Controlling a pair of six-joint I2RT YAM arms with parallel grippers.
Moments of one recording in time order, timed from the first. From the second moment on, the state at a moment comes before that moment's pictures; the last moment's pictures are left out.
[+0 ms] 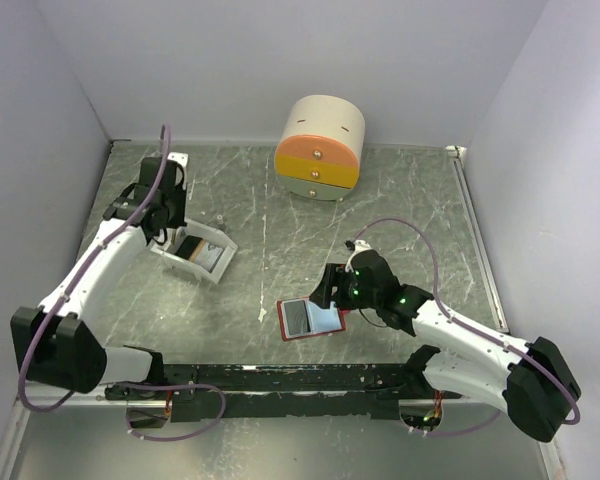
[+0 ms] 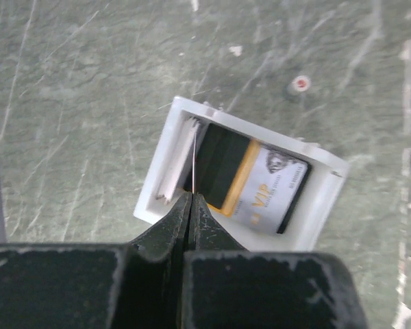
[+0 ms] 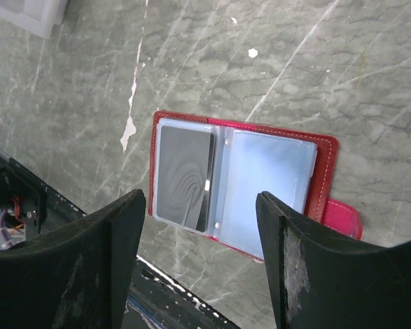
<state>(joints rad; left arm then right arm) -0.23 1.35 1.15 -0.62 -0.28 -0.04 0.73 0.98 0.45 -0.15 -0.09 0.68</state>
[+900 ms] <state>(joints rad) -0.25 0.94 0.72 -0.30 0.59 -0.62 0.73 1.05 0.45 -0.33 0.02 0.76</state>
